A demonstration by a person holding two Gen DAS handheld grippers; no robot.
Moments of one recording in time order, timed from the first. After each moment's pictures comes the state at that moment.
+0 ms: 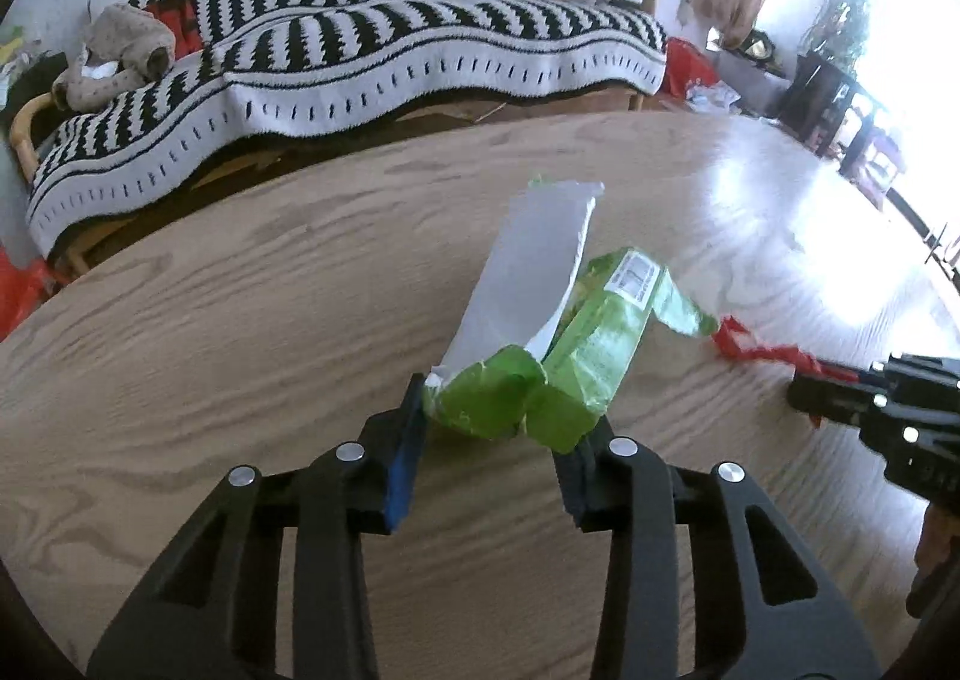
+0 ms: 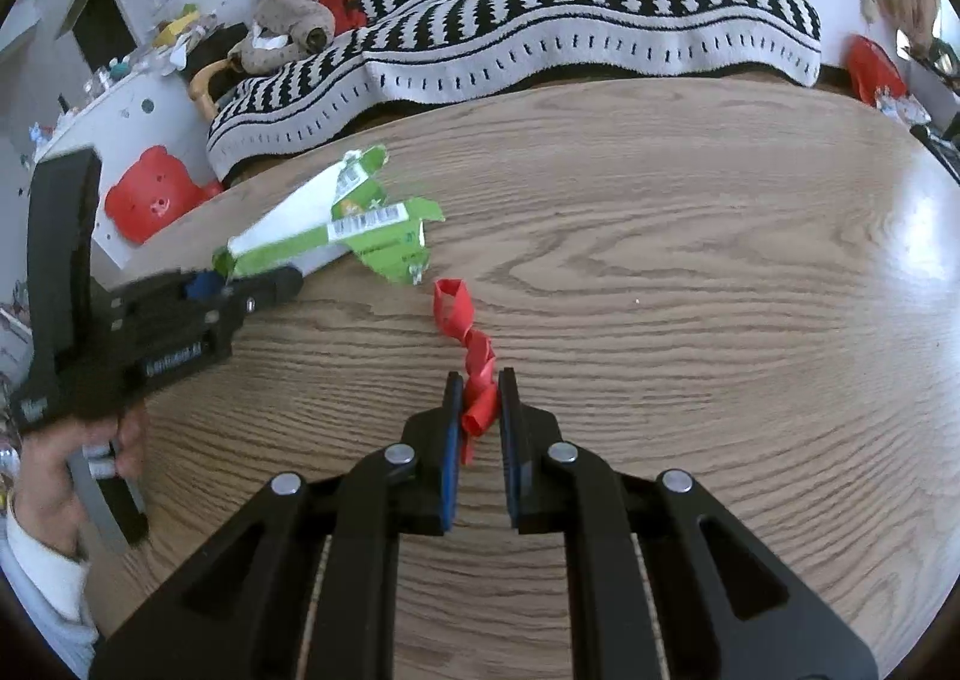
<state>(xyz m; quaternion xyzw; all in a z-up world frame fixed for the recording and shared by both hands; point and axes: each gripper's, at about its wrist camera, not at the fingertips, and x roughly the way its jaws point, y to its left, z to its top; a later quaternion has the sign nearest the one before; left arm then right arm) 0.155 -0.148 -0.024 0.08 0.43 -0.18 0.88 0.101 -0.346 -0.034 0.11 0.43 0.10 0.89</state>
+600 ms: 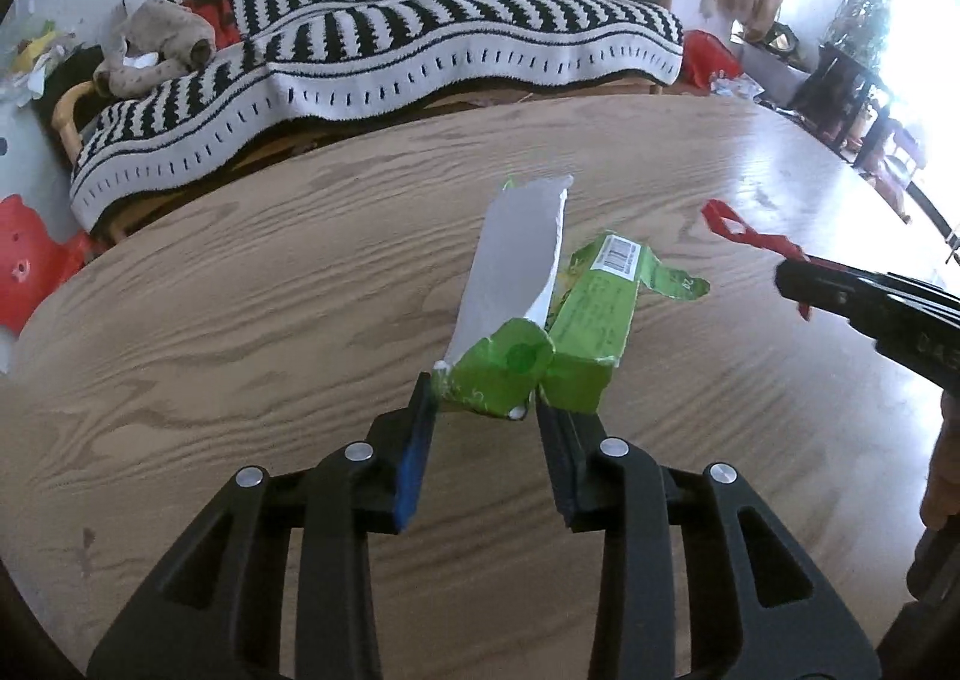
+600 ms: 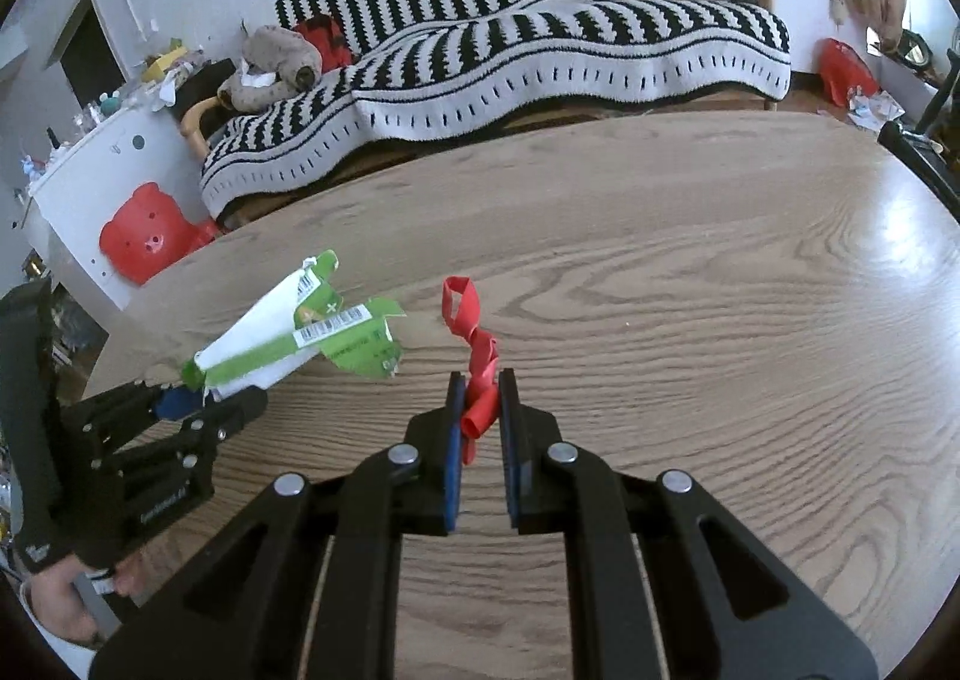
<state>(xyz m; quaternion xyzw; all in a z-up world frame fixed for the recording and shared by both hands) 0.088 -0.132 0.000 0.08 0.43 -0.14 0.89 0.079 -0.340 -0.002 0.13 0.40 0.08 0.90</state>
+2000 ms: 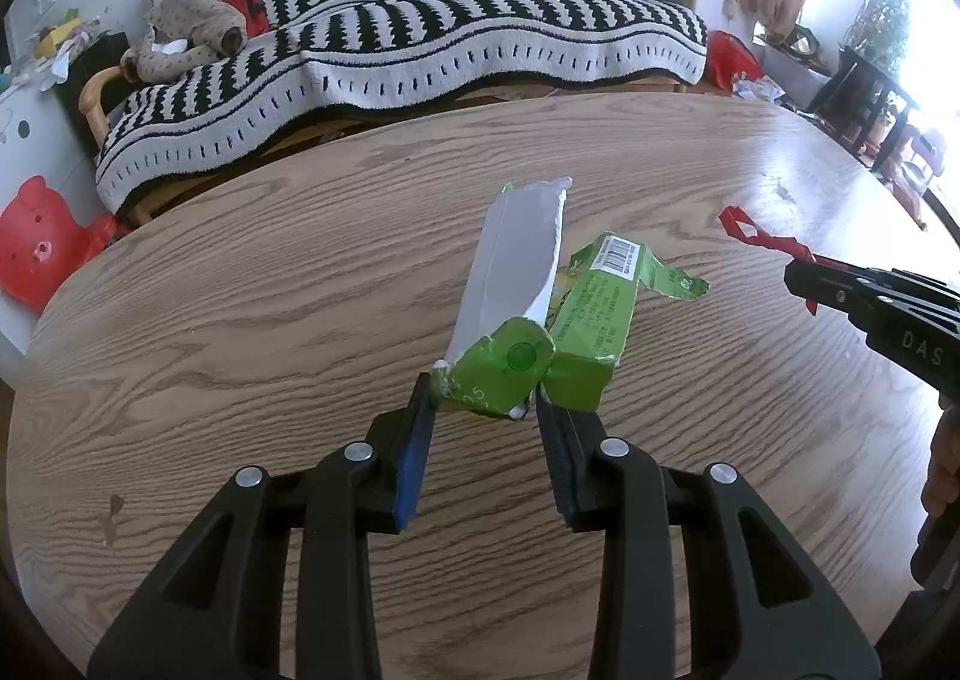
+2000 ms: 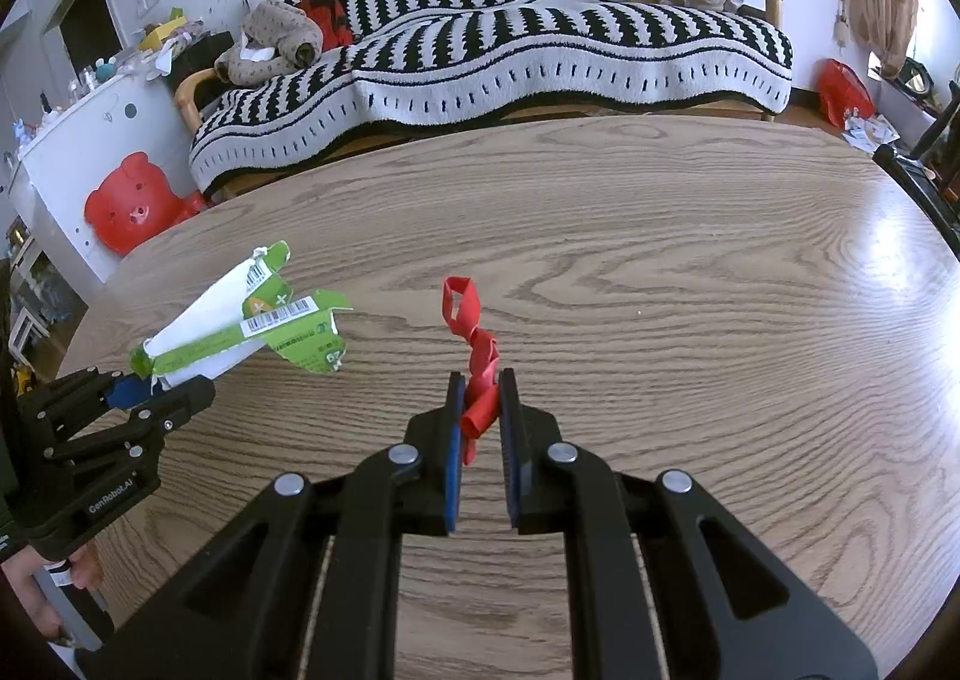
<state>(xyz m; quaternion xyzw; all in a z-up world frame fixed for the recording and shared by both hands) 0.078 -0.107 0.005 0.08 0.44 -0.11 0.89 0.082 -0.324 -0.007 0.09 0.42 0.06 0.90</state>
